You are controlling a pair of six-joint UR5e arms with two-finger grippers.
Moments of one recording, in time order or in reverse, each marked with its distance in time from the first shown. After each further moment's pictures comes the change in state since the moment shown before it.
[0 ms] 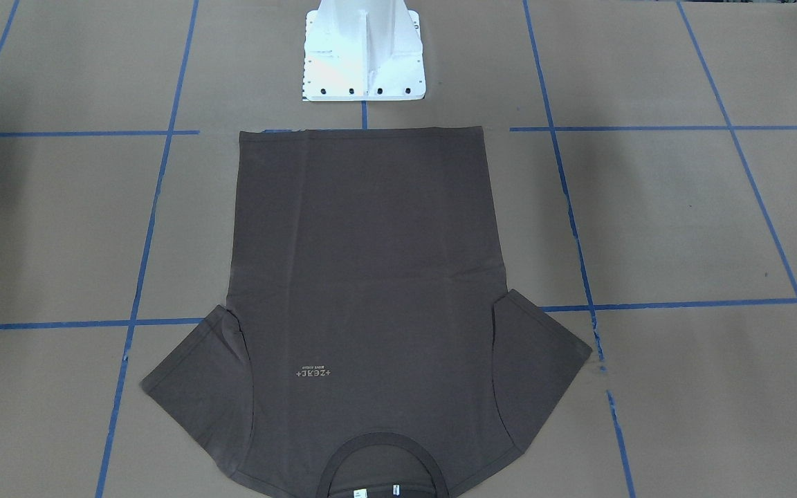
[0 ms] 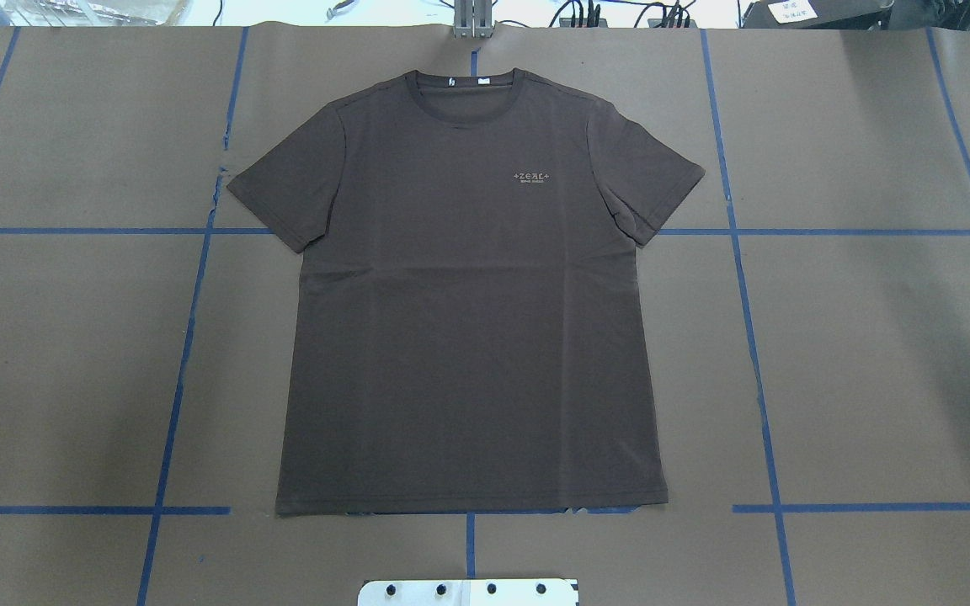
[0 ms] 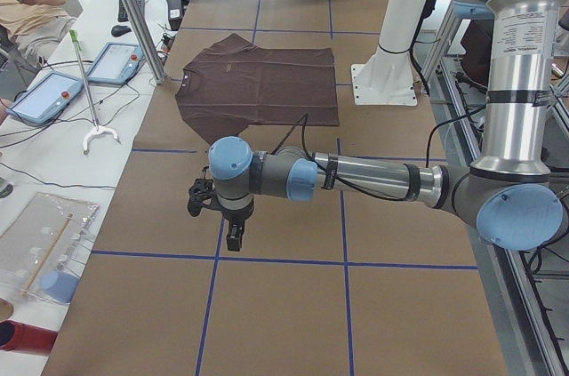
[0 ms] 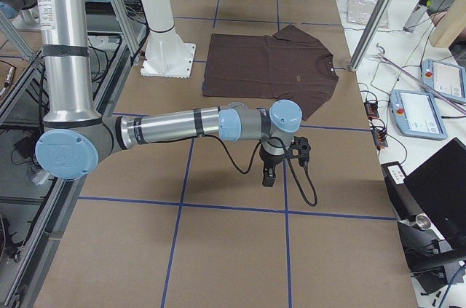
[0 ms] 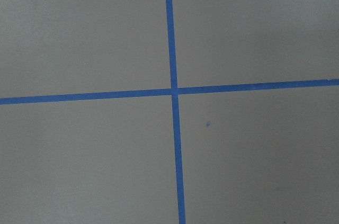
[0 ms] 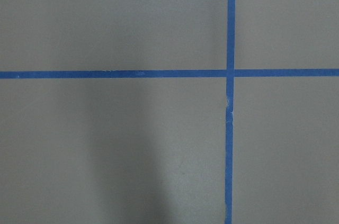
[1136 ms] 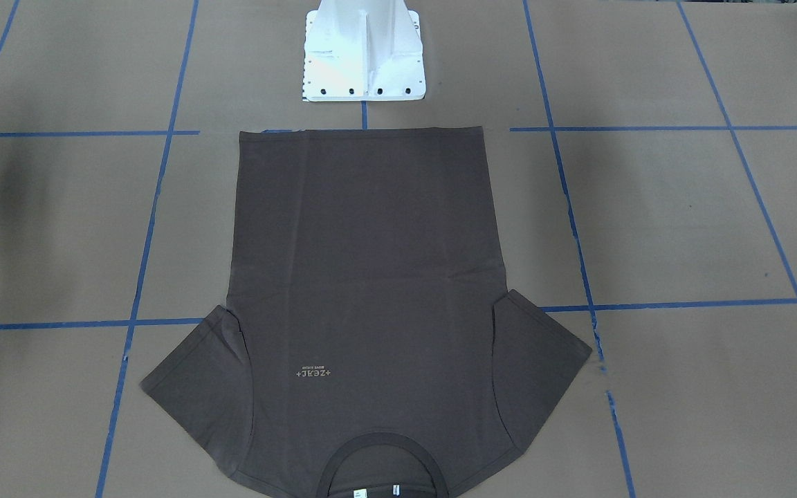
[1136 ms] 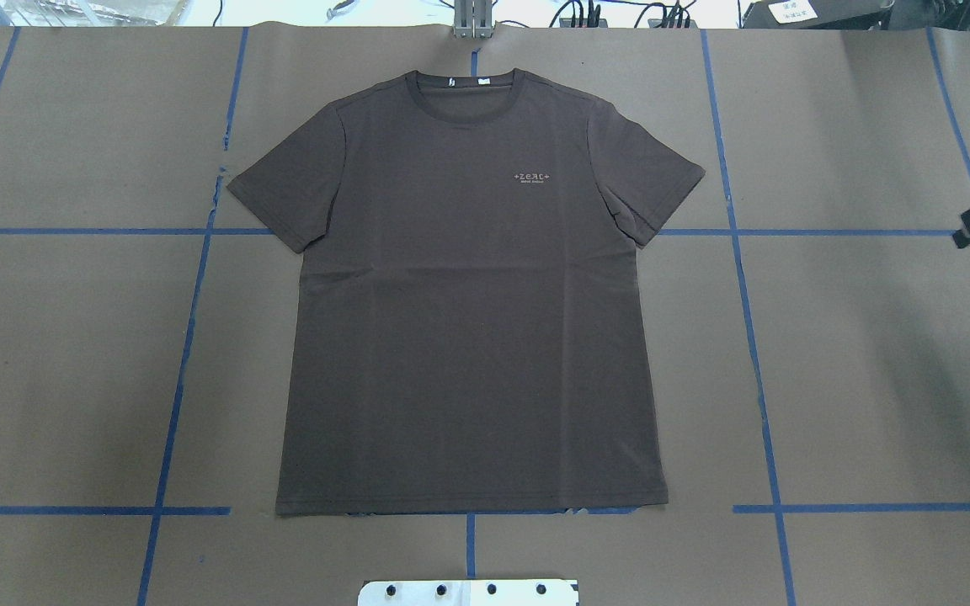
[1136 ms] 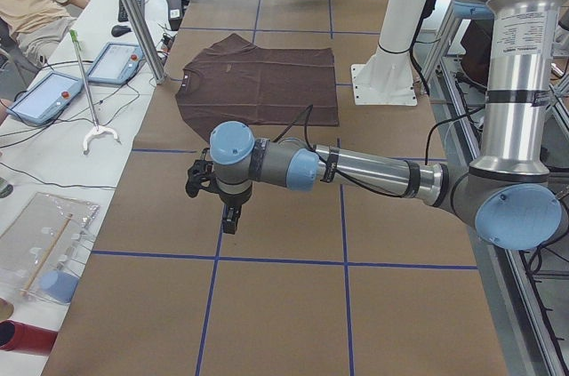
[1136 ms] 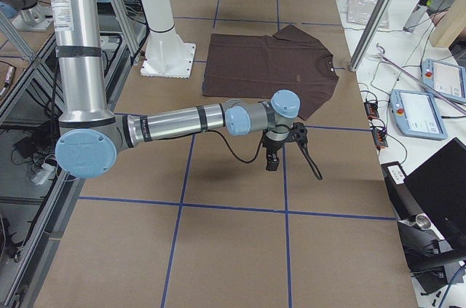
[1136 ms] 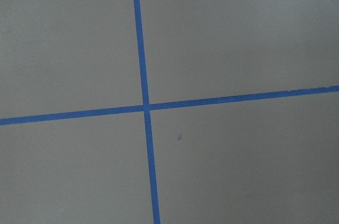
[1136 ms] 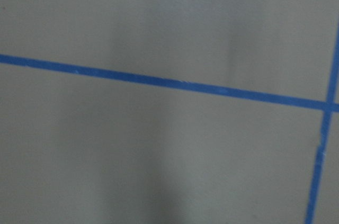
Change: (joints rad) left arm -0.001 -0.006 -0.069 -0.027 -0.059 -0.007; right arm -0.216 0.062 -0.045 0.206 -0.040 0.166
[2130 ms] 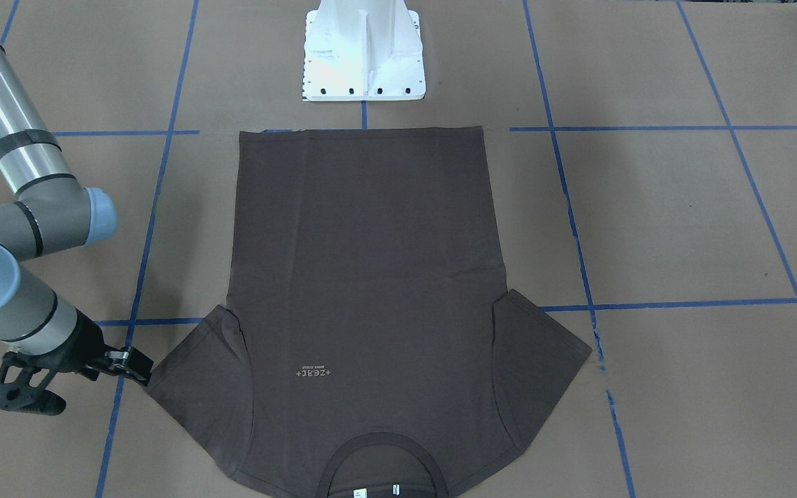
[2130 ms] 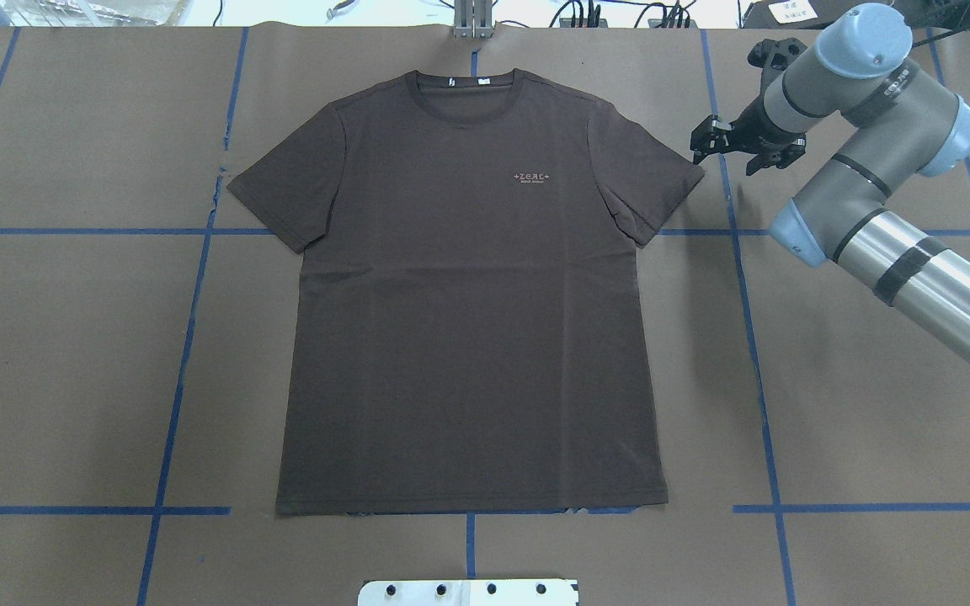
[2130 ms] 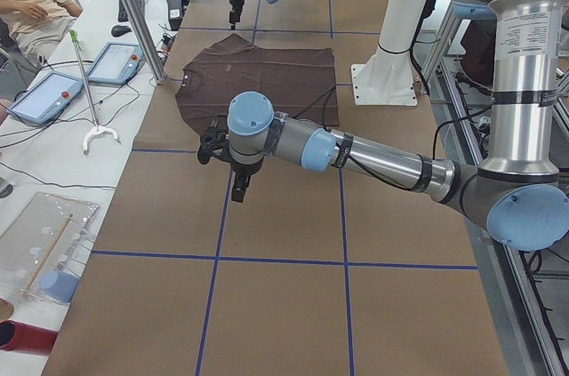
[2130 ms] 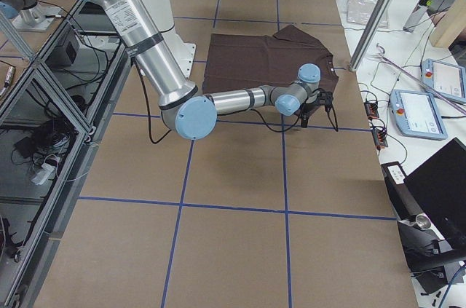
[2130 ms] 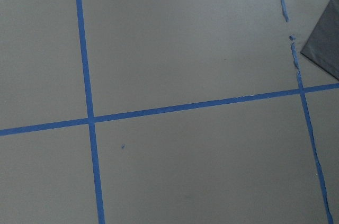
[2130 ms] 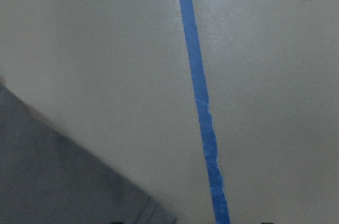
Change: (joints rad) left arm 0.001 0.043 -0.136 -0.020 -0.090 -0.060; right arm -0.270 0.503 -0.580 0.534 -0.214 0.767
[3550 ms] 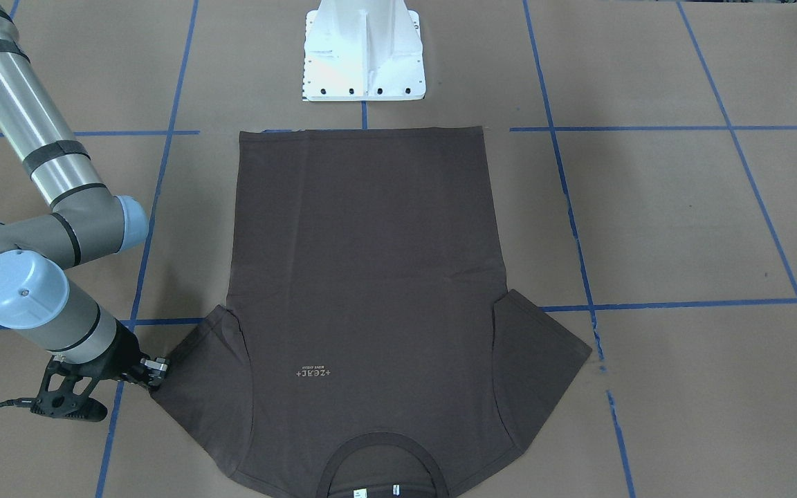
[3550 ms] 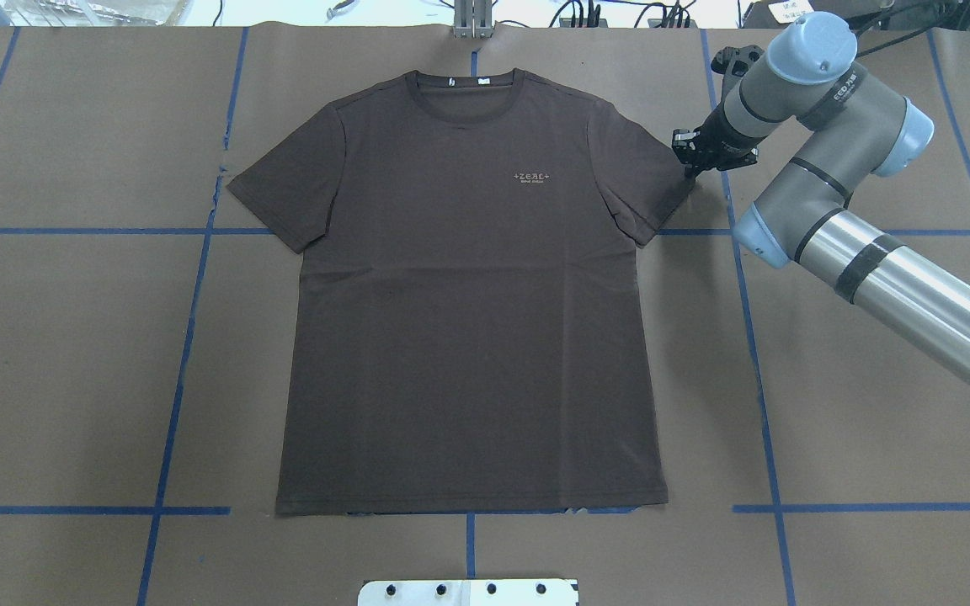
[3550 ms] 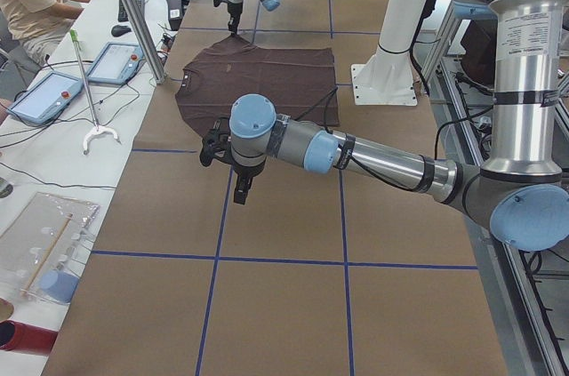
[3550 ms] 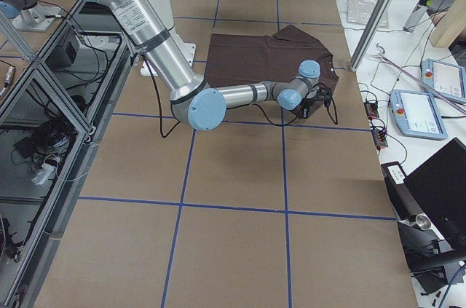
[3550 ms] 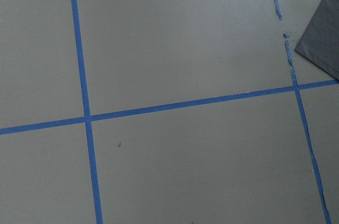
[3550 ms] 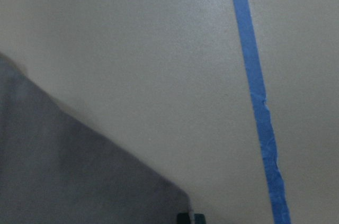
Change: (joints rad) left arm 0.000 0.016 0.000 -0.002 0.000 0.010; right arm -0.034 0.059 -0.057 0.001 -0.017 0.010
